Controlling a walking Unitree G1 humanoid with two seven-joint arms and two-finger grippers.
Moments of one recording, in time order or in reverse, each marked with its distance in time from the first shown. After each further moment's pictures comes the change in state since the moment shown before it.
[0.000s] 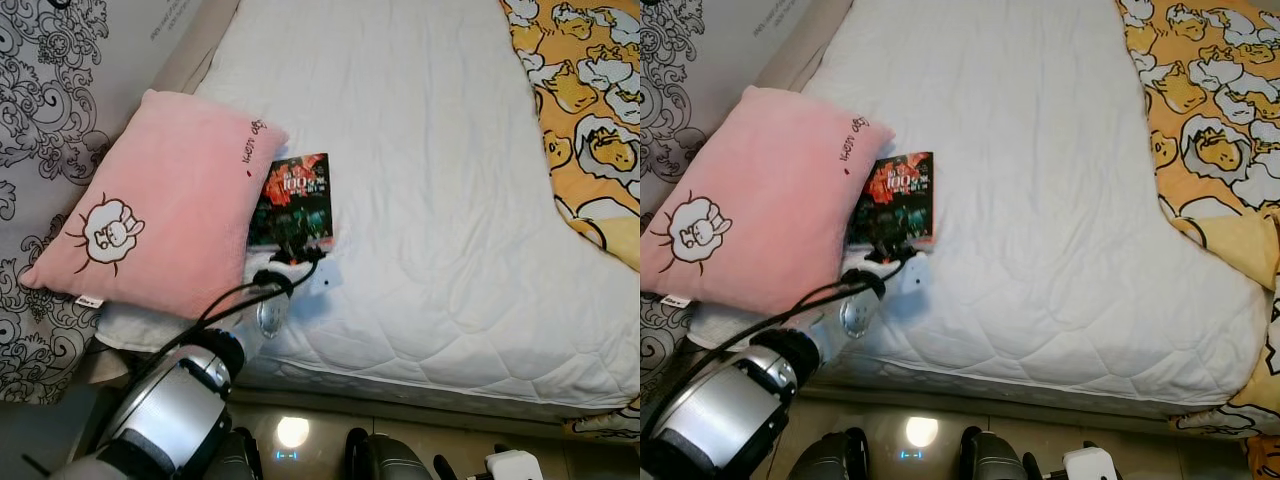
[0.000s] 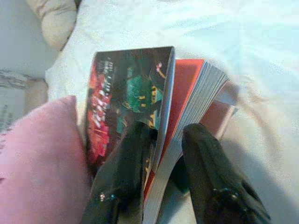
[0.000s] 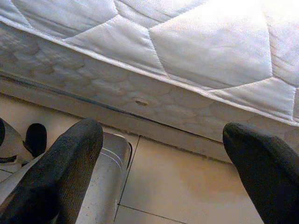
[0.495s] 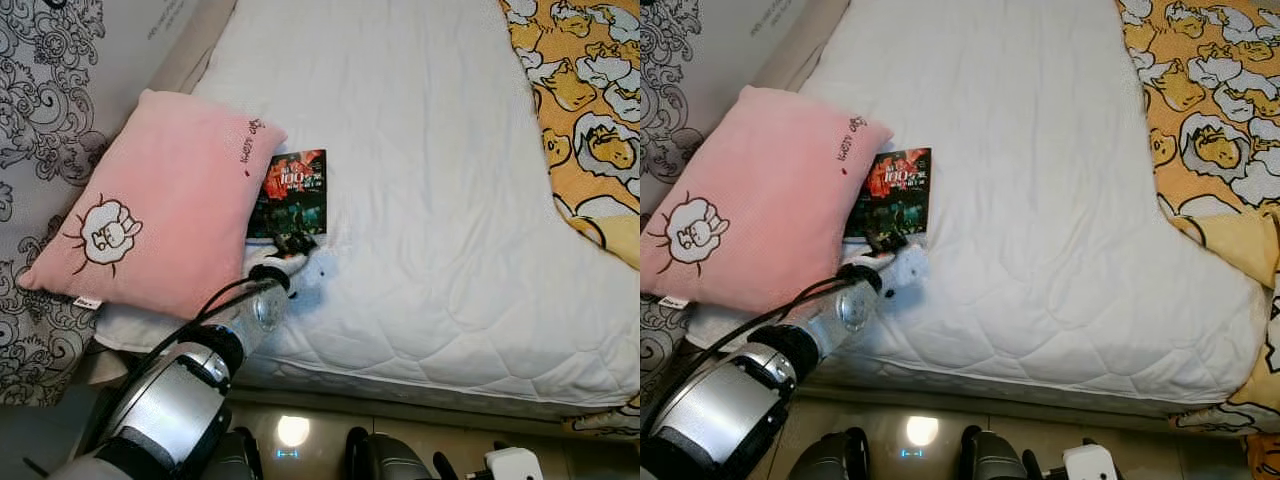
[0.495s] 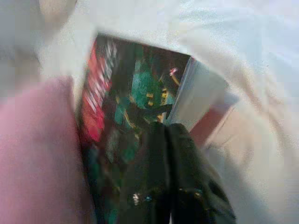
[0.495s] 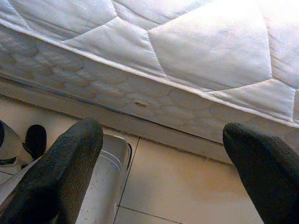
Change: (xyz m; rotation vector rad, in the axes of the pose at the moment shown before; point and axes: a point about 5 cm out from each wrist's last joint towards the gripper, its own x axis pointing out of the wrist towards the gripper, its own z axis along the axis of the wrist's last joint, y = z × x) left arm 0.002 0.005 -0.003 -0.290 0.072 0.010; right arm 0.002 0.000 0.002 -0.002 -0.006 0.000
